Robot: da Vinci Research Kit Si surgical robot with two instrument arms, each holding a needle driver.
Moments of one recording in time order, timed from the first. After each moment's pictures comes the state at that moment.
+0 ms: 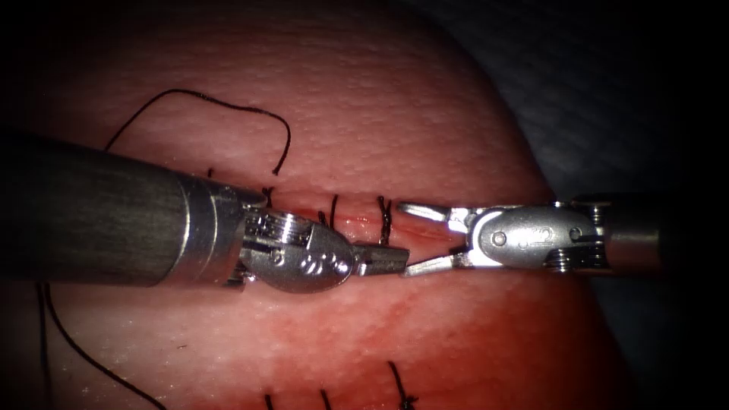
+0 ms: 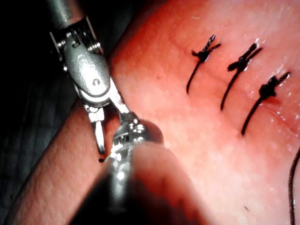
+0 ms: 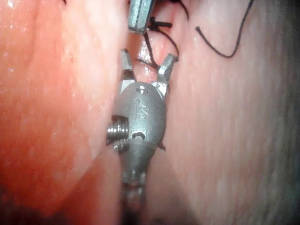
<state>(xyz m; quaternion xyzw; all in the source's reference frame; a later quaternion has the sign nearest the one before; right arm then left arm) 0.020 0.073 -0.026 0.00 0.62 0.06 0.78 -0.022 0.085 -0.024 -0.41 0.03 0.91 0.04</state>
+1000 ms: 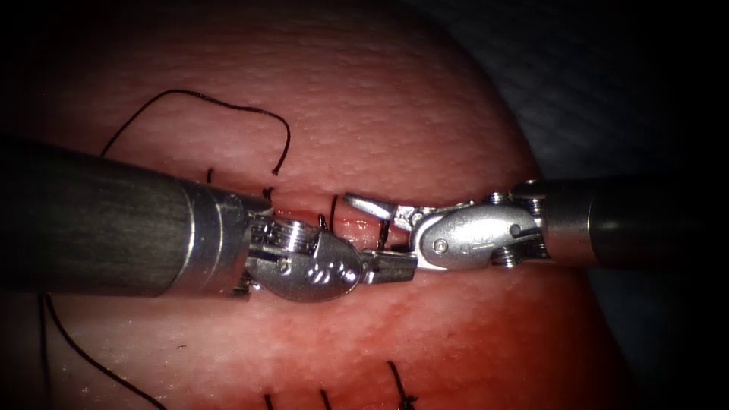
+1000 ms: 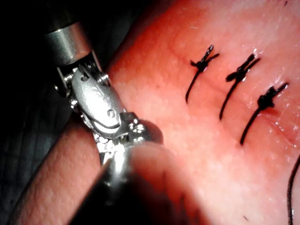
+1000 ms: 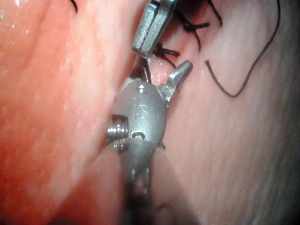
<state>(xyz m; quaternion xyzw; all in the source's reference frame) 0.024 0.072 -0.025 -0.08 0.64 0.04 0.76 -0.023 0.085 -0.025 -0.41 0.03 0.91 0.04</state>
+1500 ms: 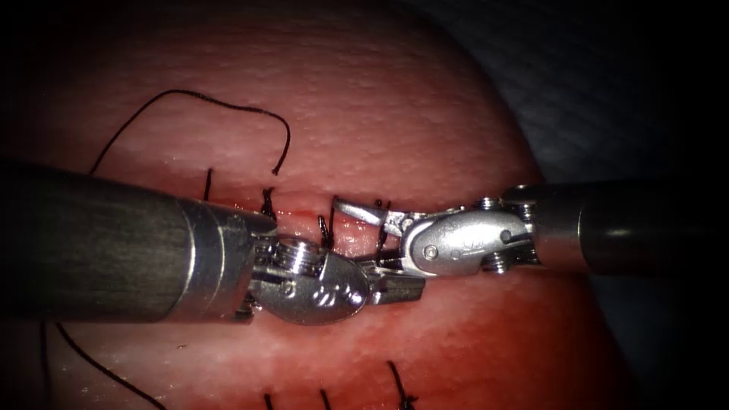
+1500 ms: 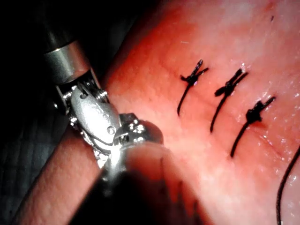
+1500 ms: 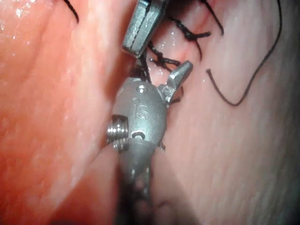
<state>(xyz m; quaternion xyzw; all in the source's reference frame) 0.025 0.071 -0.026 -0.08 0.64 0.04 0.76 -0.023 0.083 -0.026 -0.41 0.04 0.91 0.03</state>
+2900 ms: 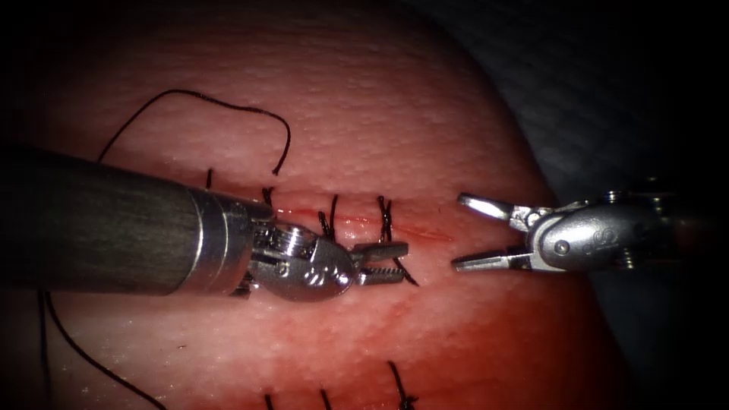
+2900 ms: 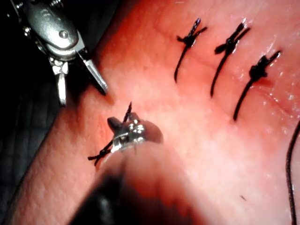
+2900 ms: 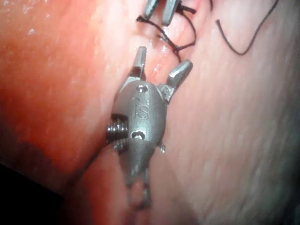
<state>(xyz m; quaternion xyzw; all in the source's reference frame) 0.013 0.074 -0.029 -0.08 0.62 0.04 0.78 -0.023 0.084 -0.020 -0.41 0.06 0.91 0.02</state>
